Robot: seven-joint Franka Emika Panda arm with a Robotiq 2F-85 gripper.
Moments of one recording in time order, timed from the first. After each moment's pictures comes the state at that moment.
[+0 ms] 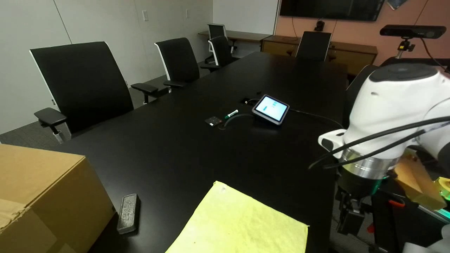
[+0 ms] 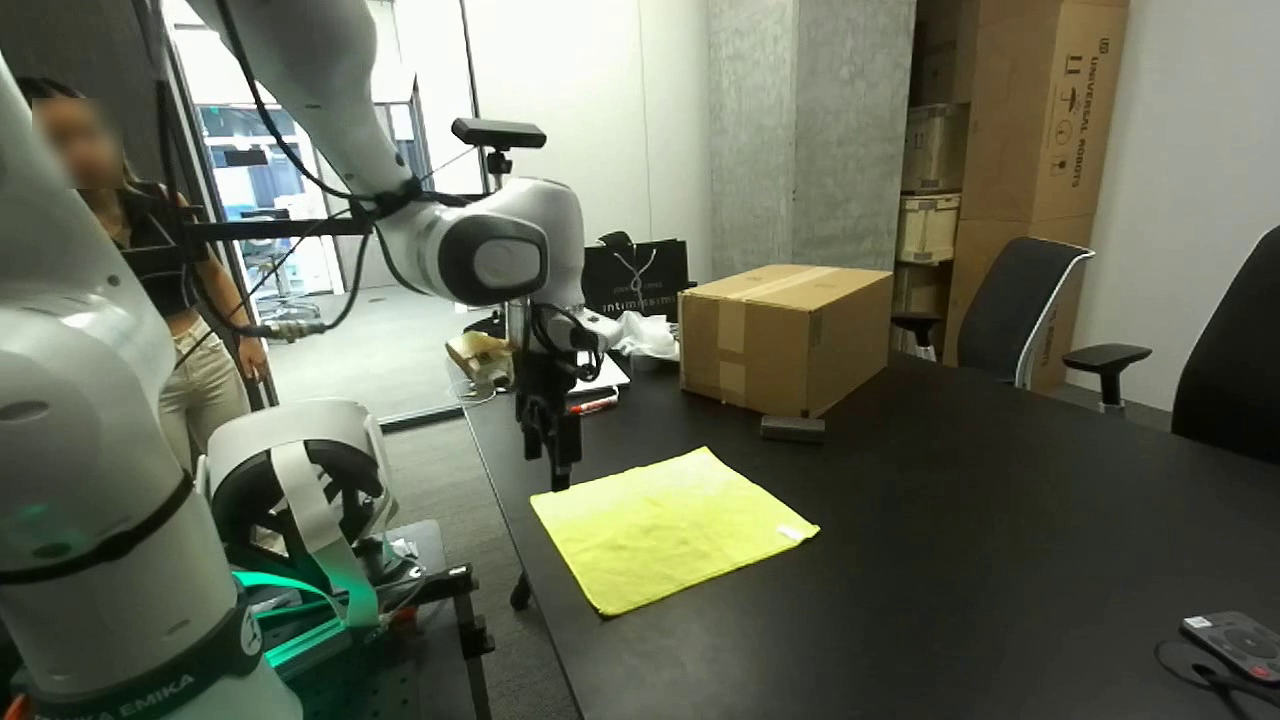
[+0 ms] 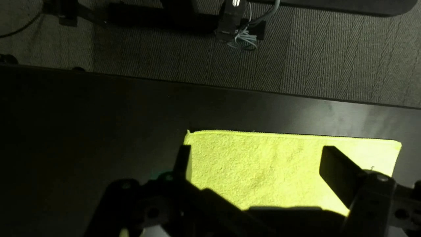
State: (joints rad) arm 0.18 -0.12 0.26 -2.74 0.08 2.53 0.21
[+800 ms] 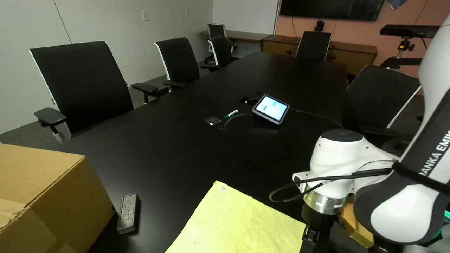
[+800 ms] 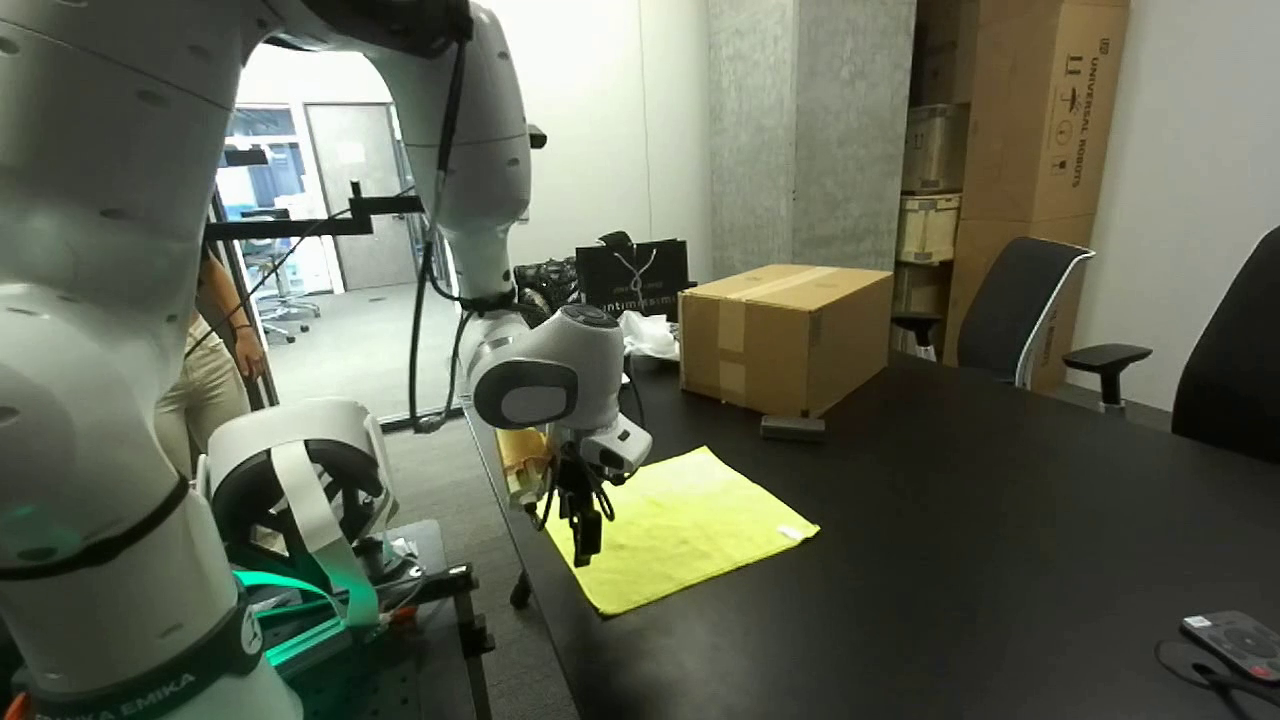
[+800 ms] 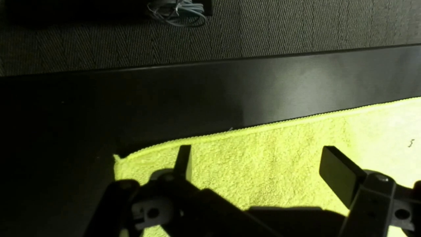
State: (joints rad) arm 0.10 0.44 0.34 -2.59 0.37 2.98 0.06
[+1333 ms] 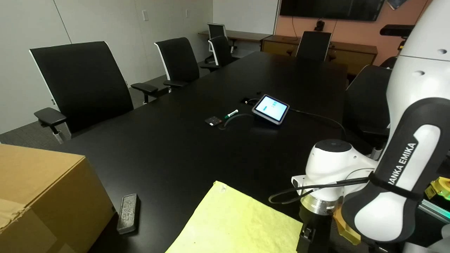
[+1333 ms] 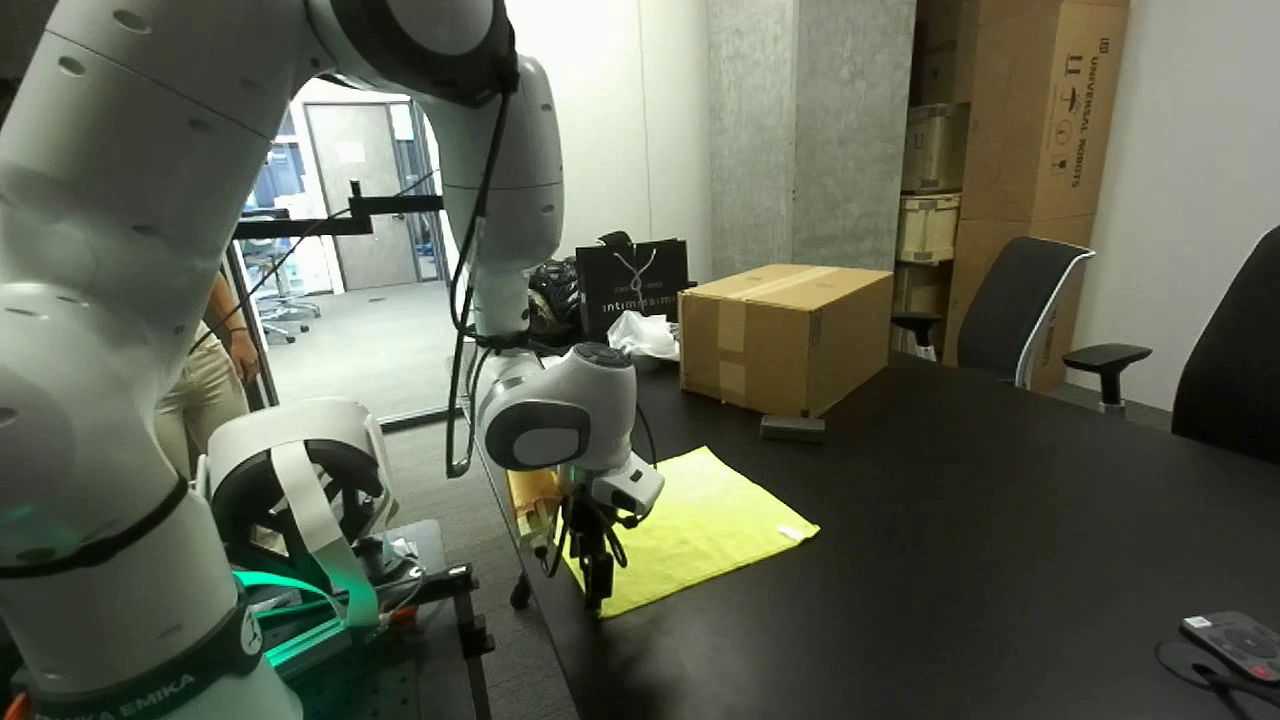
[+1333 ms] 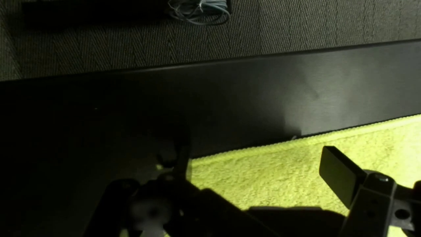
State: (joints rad) arm 0.10 0.56 0.26 -2.56 0.28 3.05 0.08
